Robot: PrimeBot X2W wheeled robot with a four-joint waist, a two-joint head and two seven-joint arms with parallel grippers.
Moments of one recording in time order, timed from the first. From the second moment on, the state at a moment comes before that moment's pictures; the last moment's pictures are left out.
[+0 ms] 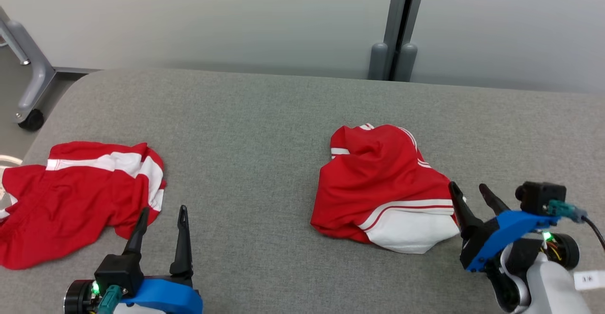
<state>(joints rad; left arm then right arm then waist) -0.04 0.21 -0.24 0.27 -0.31 0.06 -0.26 -0.21 -0.05 -0.07 0.33 0.26 0.13 0.11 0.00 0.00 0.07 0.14</state>
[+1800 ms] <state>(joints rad) -0.08 0.19 -0.24 0.23 -0.30 0.05 -0.26 -0.69 -0.05 0.21 0.32 0.53 0.13 0.19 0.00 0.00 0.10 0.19</state>
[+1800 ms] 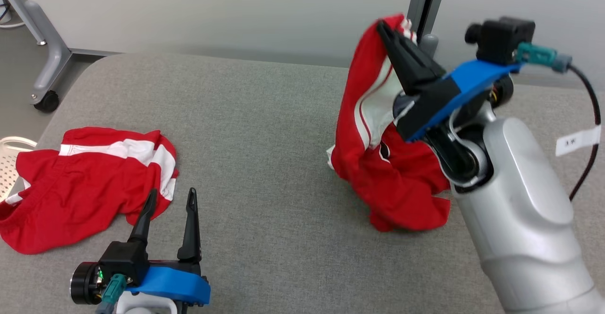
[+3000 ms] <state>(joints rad) -0.05 0.18 -0.24 0.22 -0.28 0.04 -0.26 -0.50 -0.05 0.06 0.31 0.44 0.13 0.04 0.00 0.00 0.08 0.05</state>
